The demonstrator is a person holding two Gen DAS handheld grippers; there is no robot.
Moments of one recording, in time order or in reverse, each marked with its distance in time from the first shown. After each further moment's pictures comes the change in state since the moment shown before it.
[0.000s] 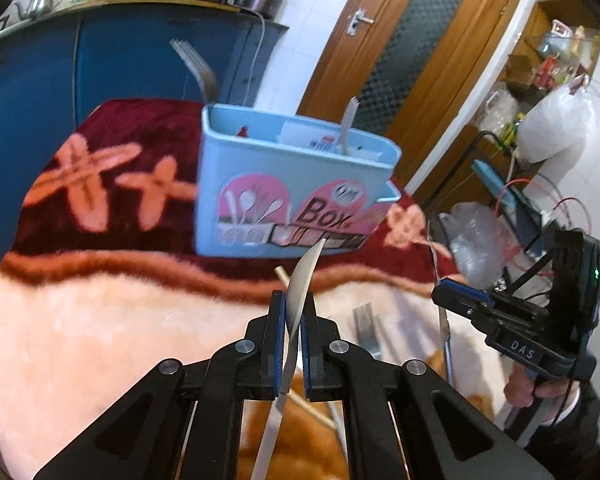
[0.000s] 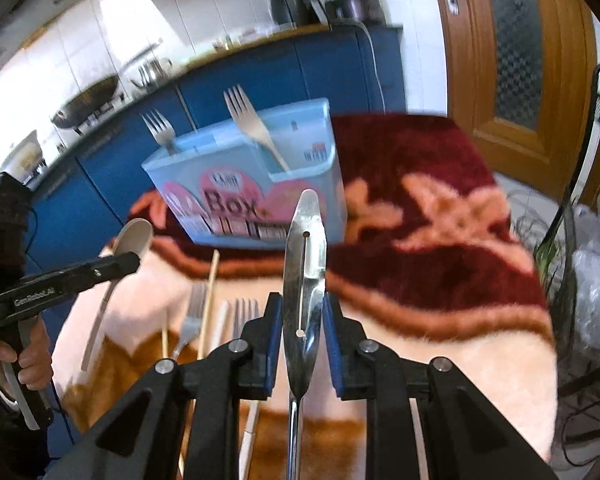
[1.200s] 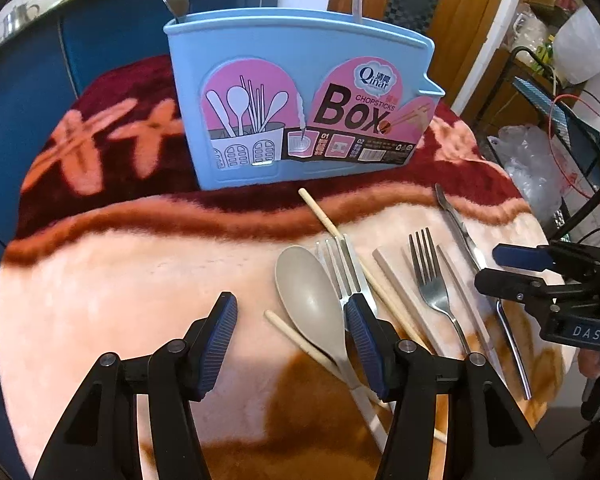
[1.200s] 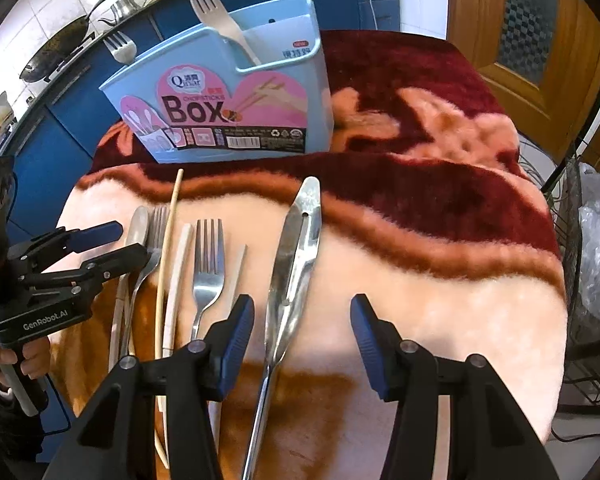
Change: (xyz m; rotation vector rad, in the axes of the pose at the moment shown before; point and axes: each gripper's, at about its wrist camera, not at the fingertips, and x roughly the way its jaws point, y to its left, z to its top) left arm 0.055 -0.011 -0.026 0.120 0.204 0.206; right arm 0.049 -0.009 -0.018 0.016 0.356 -0.069
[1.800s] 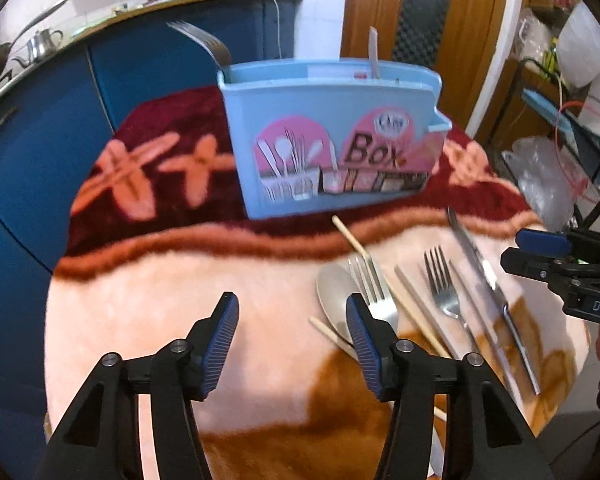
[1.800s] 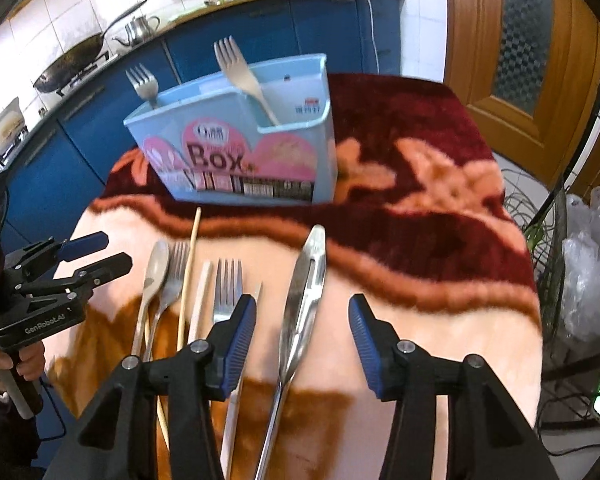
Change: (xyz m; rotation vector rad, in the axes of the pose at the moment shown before) left arm -0.030 0.005 -0.002 0.025 -0.071 0.108; right arm -0.025 0.007 0.002 -0.030 -0.098 -0.004
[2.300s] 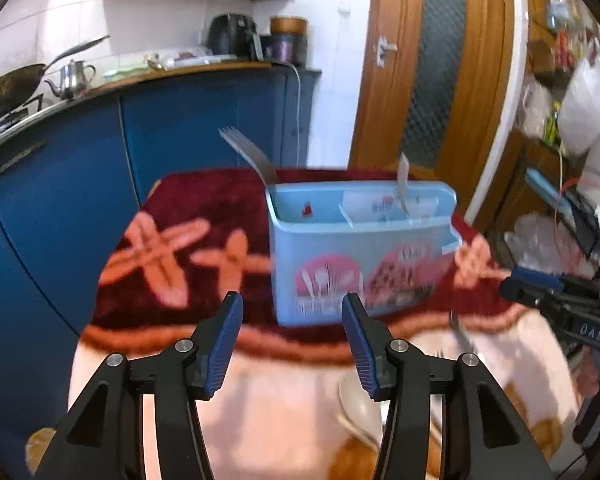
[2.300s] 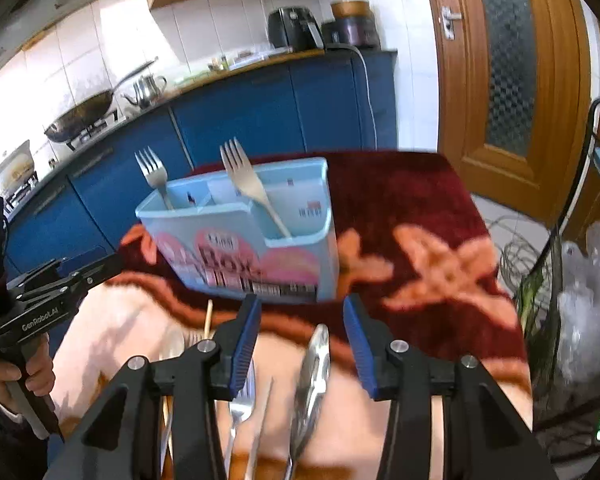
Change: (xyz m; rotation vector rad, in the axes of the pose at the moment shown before) left arm -0.033 0.024 0.032 -0.066 -0.263 0.014; right arm -0.023 -0.001 0.032 0.018 -0.231 0.002
